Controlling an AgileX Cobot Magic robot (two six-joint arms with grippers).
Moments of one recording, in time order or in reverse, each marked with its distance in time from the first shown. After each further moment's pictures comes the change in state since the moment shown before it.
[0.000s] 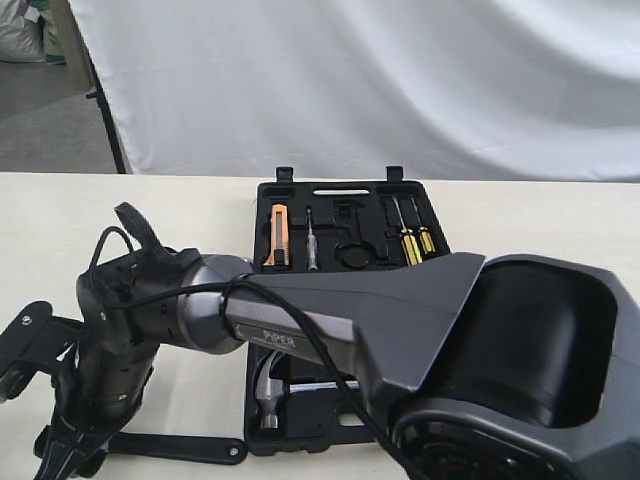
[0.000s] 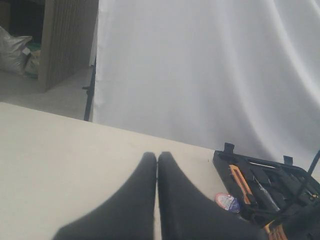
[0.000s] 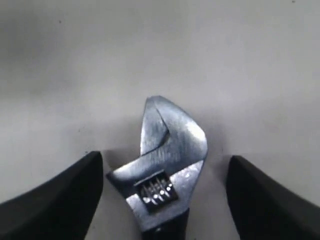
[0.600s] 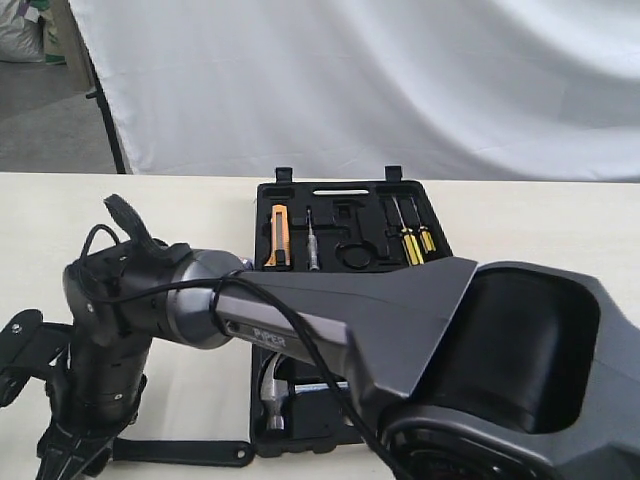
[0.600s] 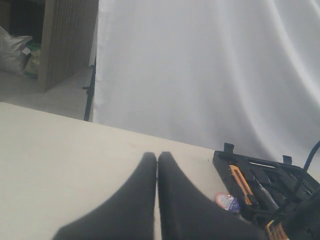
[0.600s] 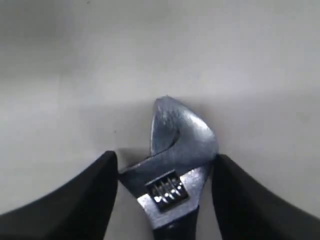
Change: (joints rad) left arm 0.000 0.000 0.000 0.000 0.000 0.000; right arm 0.003 0.015 -0.078 -0.004 0.150 -0.018
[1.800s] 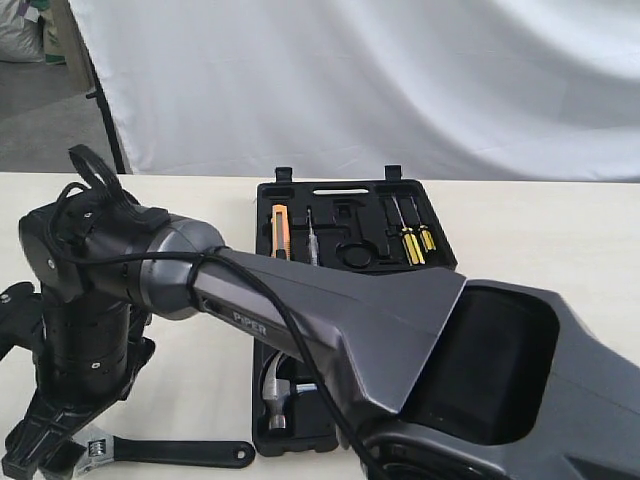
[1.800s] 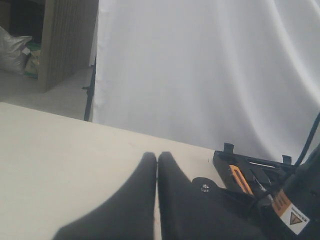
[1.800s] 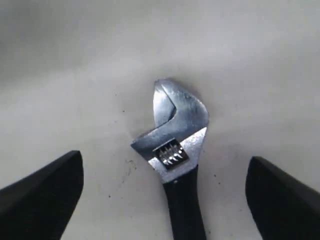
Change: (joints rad) left arm 0.000 0.000 0.000 0.000 0.000 0.000; right arm 0.007 0.058 -0.261 -0.076 0.298 0.192
